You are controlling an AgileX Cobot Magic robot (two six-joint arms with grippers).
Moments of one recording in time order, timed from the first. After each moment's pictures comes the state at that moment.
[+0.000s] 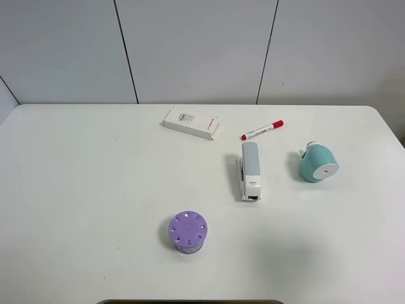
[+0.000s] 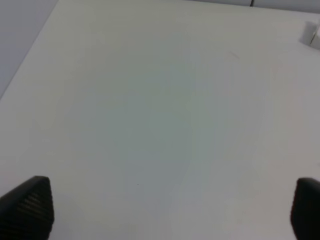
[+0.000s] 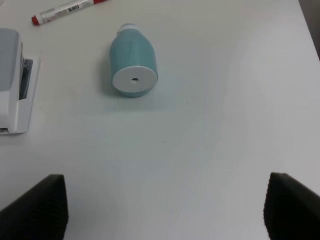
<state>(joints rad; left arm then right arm) -0.01 -0.01 -0.51 0.06 1.06 -0.07 0.12 0.30 -0.61 -0.13 1.07 0.13</state>
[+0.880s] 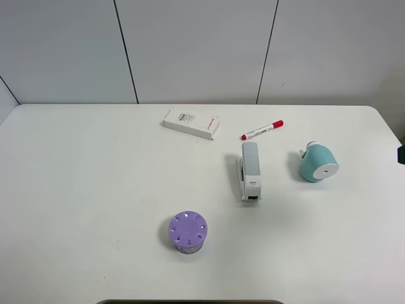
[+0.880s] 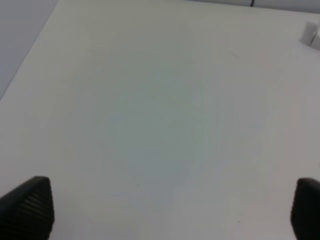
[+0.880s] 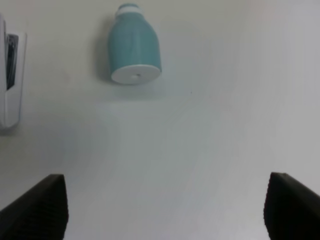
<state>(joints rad) -0.01 -0.01 -0.51 0.06 1.06 -0.07 0.12 0.79 -0.84 -0.13 1.06 0.13</state>
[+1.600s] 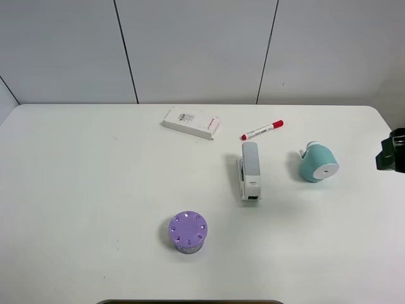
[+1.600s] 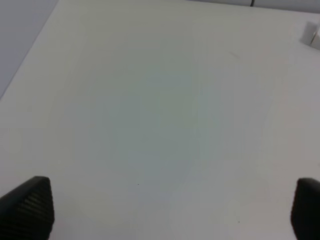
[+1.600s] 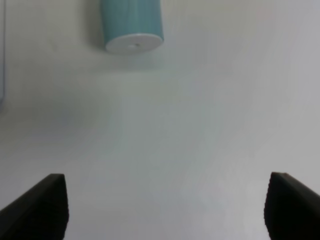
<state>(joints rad) -0.01 -0.01 -0.51 0.06 1.06 -0.07 0.12 0.95 -0.84 -0.13 1.06 0.15</state>
